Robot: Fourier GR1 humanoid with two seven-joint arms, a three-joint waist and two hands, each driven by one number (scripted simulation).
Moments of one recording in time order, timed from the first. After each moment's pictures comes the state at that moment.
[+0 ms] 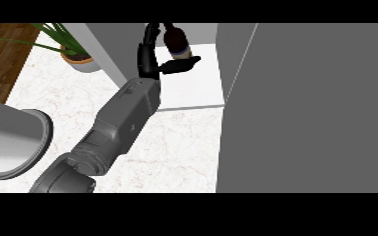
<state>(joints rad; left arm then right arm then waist) -1.13 0.00 0.04 -0.09 0.44 0.49 -0.77 -0.07 -0.01 0.08 -2.43 -0.15 0.20 0.57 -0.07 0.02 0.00</state>
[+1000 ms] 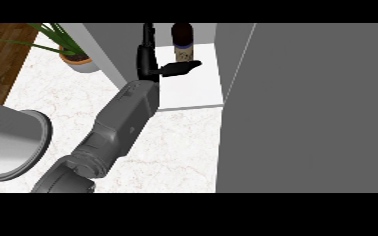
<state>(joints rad) -1.10 0.00 0.06 -0.11 0.42 0.43 -0.85 -0.10 -0.02 0.08 -2.43 -0.15 0.19 0.60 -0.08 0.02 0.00</state>
